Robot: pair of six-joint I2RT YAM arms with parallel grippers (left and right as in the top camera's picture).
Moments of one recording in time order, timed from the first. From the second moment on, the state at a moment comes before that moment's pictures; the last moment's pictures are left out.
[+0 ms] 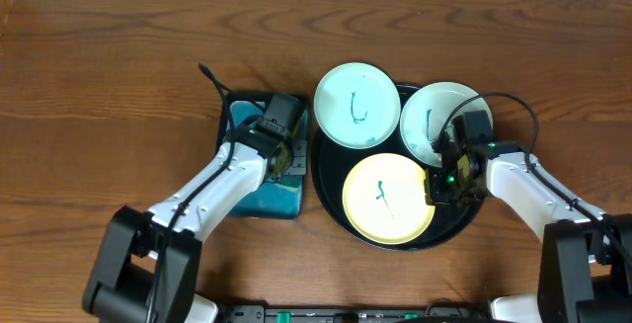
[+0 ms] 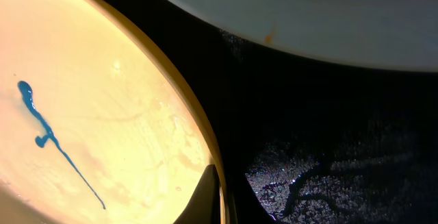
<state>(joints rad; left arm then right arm) -0.44 1.63 0.96 -0.58 0.01 -0.43 0.15 1.61 0.79 -0.69 -0.26 0.18</state>
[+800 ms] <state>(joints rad) -0.44 1.47 0.96 -0.59 -0.05 -0.39 0.15 1.61 0.79 -0.69 -0.26 0.18</state>
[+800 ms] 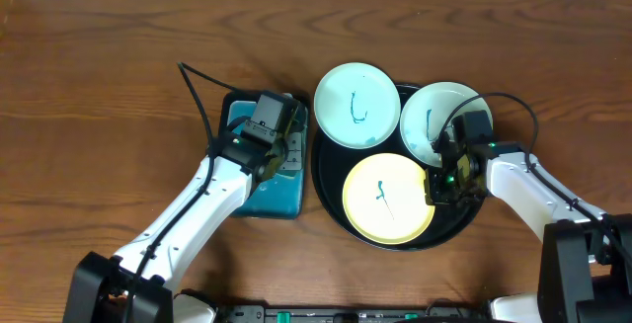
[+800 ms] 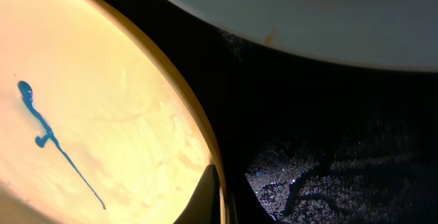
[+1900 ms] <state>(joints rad) -0.54 1.61 0.96 -0.56 -0.08 -0.47 0.15 1.61 0.79 -0.69 -0.26 0.18</state>
